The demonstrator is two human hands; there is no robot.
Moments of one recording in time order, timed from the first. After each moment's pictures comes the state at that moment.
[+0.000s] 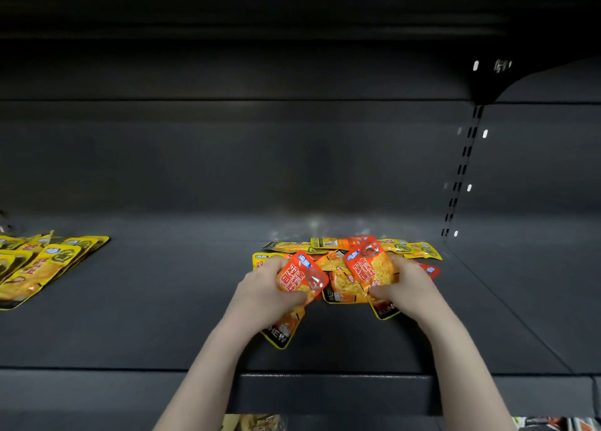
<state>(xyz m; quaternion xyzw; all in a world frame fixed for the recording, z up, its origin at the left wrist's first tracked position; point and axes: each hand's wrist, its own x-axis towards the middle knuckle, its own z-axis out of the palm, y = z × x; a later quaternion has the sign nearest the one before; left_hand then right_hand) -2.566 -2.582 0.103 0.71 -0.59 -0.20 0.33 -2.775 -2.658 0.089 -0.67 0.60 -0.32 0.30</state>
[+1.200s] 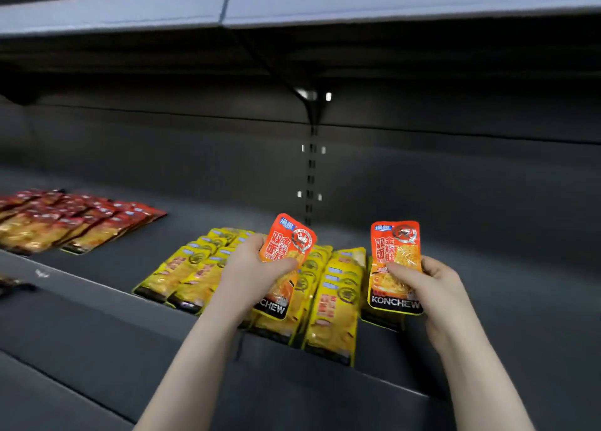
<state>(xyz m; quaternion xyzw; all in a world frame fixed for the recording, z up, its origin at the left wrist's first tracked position) -2.068 -2.398 0.142 0.71 -0.41 -0.16 0.56 -2.269 -2.497 0.139 -0.56 0.38 -0.48 0.56</state>
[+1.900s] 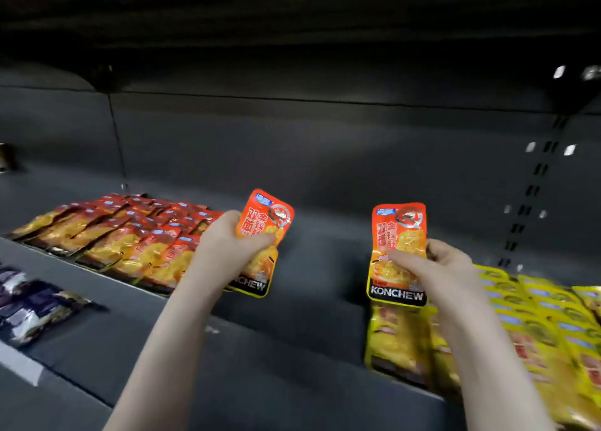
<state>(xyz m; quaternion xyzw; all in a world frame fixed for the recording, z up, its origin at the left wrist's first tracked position) -1.696 -2.323 0.129 0.72 -0.38 -0.12 0.57 -1.912 -2.433 0.121 -0.60 0.39 -0.48 0.50</state>
